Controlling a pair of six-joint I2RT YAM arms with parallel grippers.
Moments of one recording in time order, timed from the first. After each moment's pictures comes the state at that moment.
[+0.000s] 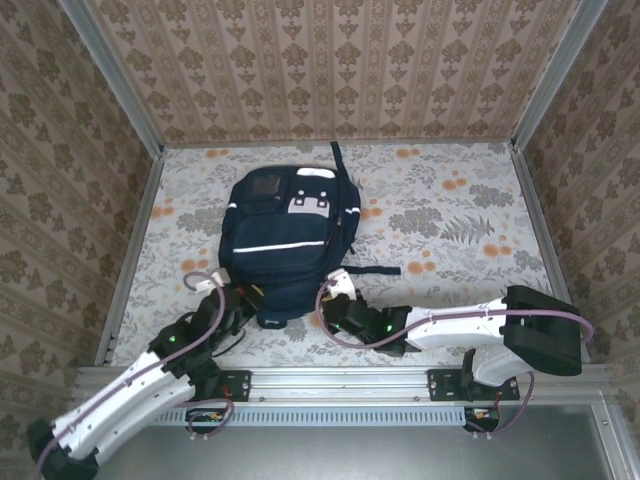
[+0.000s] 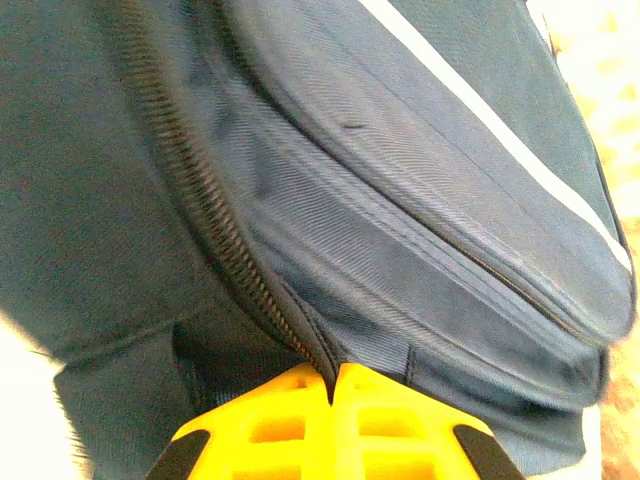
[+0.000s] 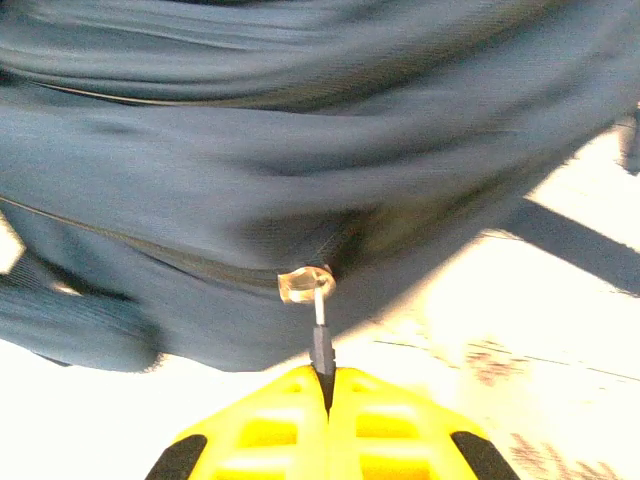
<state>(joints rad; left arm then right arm) -0.78 0.34 0.29 -0.58 -0.27 -1.25 1.19 1.43 0.64 0.04 0.51 0.58</state>
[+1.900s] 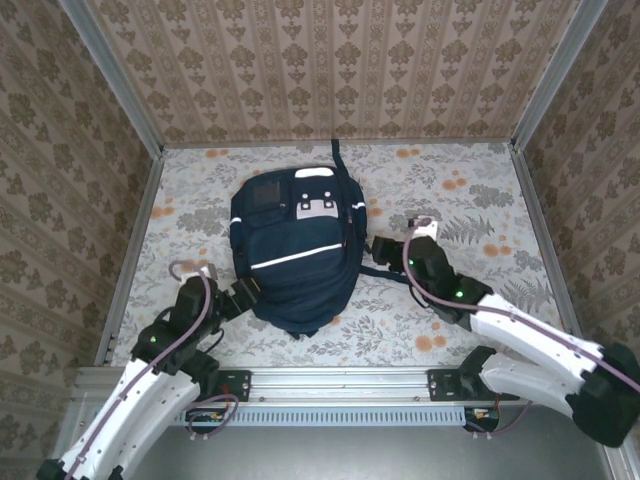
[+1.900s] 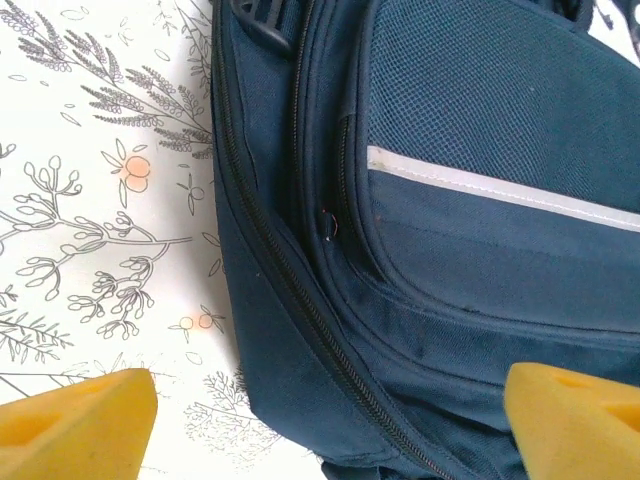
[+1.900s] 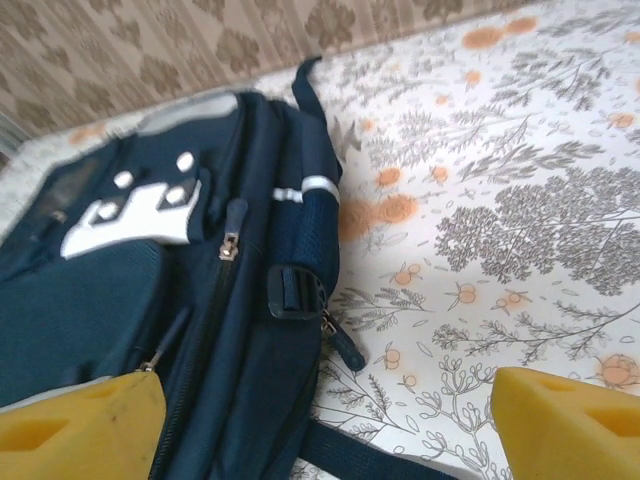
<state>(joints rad) -0.54 0.43 0.48 -0.79 -0.07 -0.86 0.69 0.93 0.59 -0.13 0.43 0.58</state>
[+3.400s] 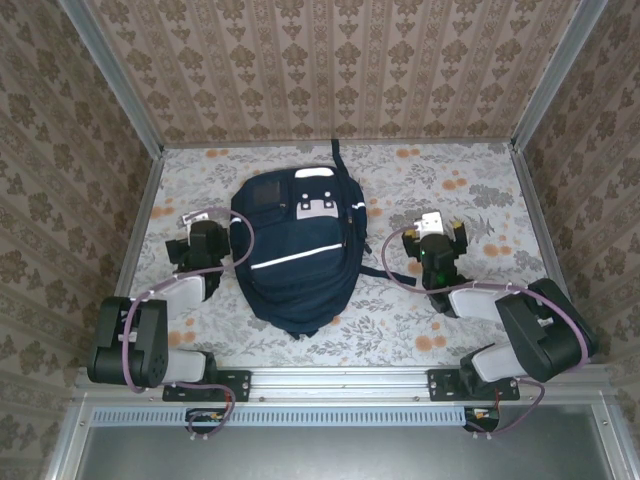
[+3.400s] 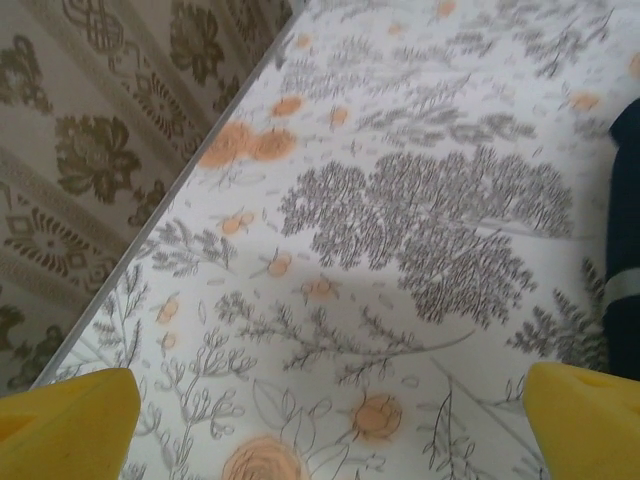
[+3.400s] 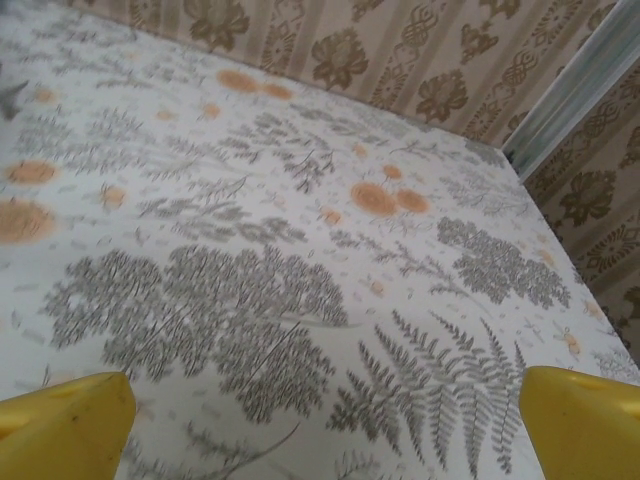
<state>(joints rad) -0.16 1.34 0.45 0.33 -0.53 -0.06 0.34 1.41 0.37 0.68 0.59 -0.17</state>
